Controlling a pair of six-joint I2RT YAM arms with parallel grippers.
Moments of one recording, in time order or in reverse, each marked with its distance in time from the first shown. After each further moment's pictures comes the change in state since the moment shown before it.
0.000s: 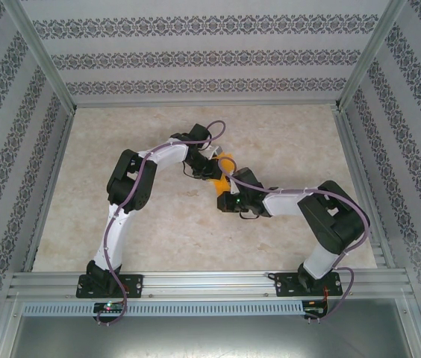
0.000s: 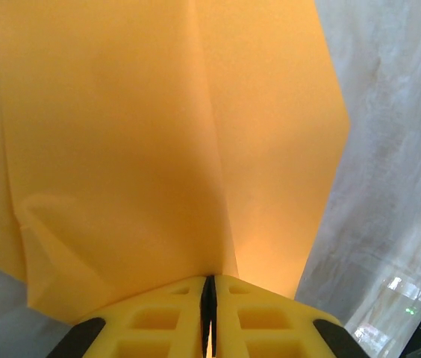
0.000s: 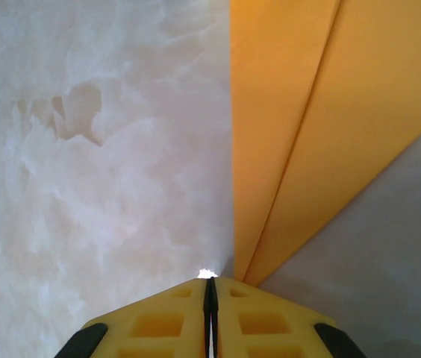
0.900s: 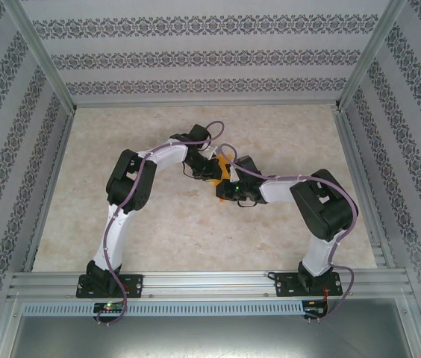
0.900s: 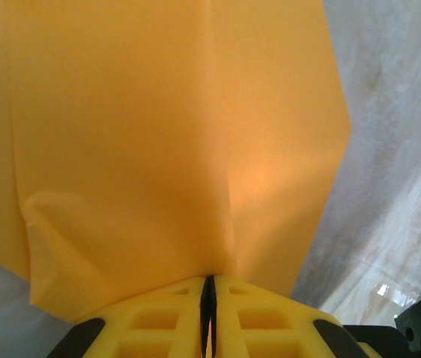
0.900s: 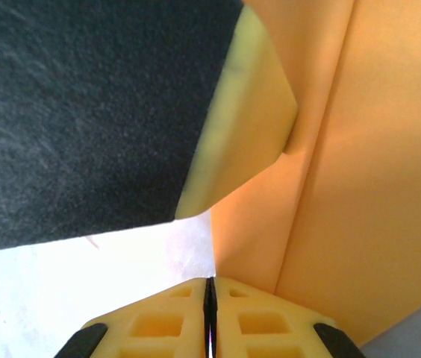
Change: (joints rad) left arm 0.000 -0.009 -0.017 0.019 0.003 -0.048; right arm -0.081 0.130 0.143 -0.001 -0.055 -0.012
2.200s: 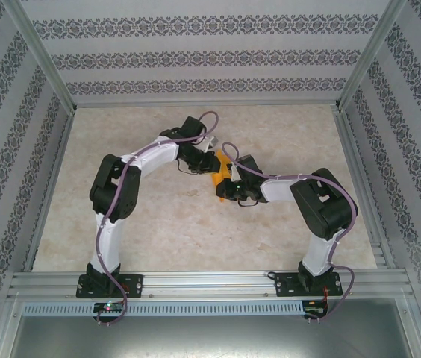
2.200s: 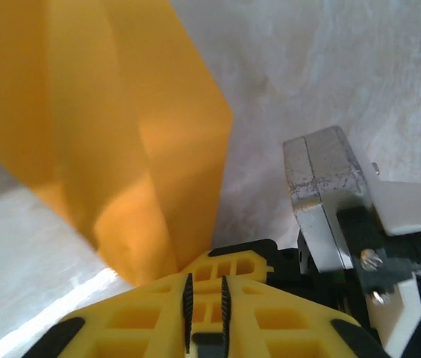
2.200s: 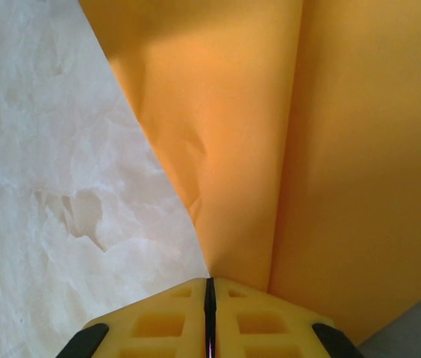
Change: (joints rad) left arm -0.007 -0.202 -0.114 0.046 -0.018 -0.040; right arm -0.020 0.014 0.006 0.005 -0.042 0.033
